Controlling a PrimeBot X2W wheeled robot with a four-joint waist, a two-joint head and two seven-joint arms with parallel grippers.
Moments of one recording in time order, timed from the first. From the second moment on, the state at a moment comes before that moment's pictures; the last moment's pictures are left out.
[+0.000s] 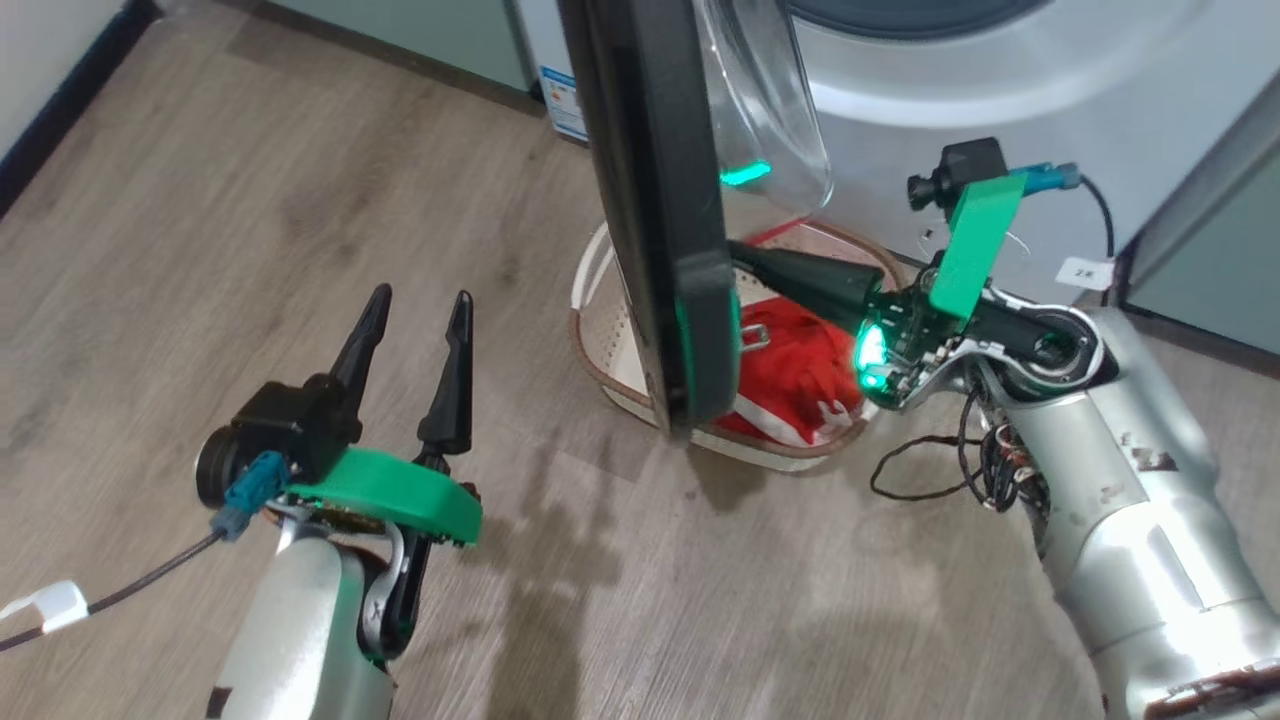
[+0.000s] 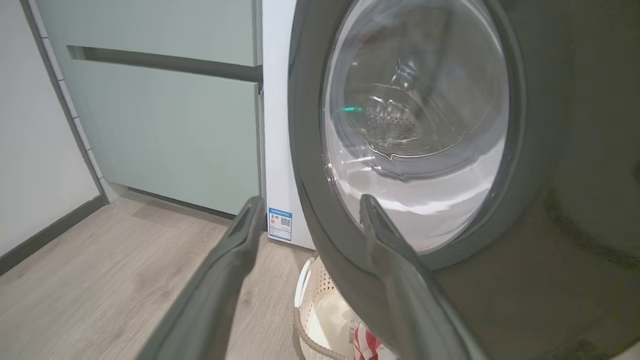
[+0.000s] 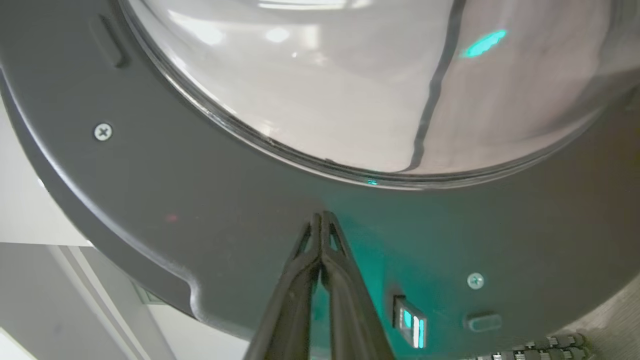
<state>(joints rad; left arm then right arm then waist) -0.25 0.04 -0.17 0.20 -0.25 -0.05 -0.25 -0.72 -0.10 0.26 0.62 1.67 0.13 0.86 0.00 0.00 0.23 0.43</state>
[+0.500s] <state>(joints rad) -0.24 0.04 -0.18 0.20 -0.27 -0.03 -0.25 -0.70 -0.08 0.33 0.62 1.72 0.13 0.84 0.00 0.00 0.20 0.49</state>
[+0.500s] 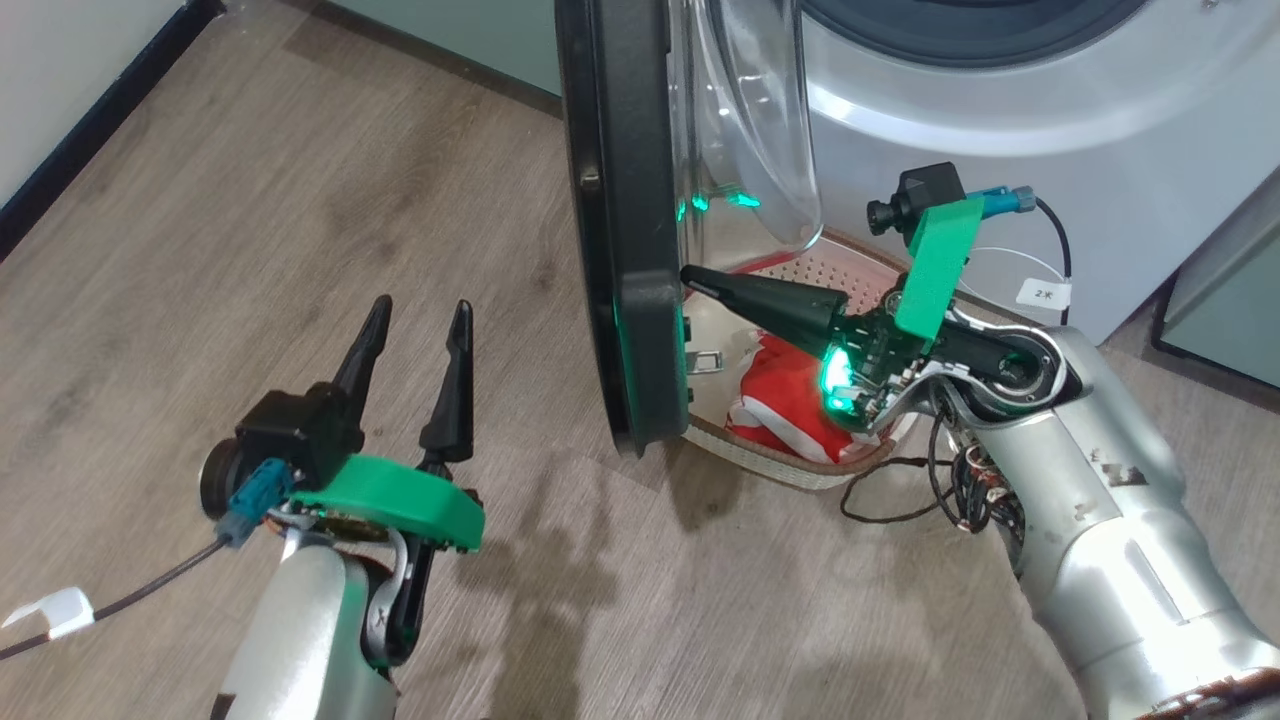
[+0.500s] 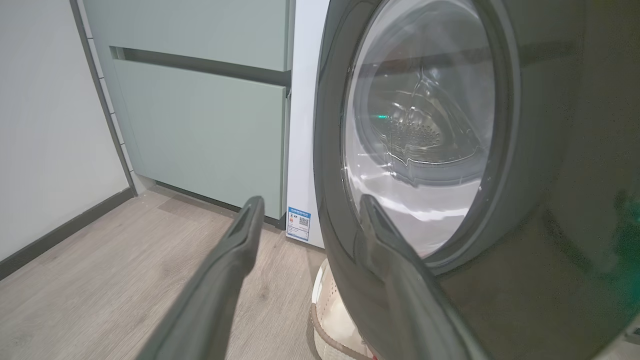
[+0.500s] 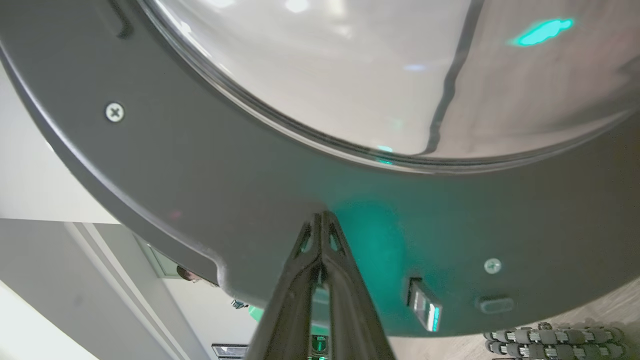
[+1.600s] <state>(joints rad) -0.22 0.04 -0.12 0.22 -0.24 -0.03 -0.25 -0.04 -0.06 0.02 -0.01 1.70 0.13 0.33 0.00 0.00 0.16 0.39</state>
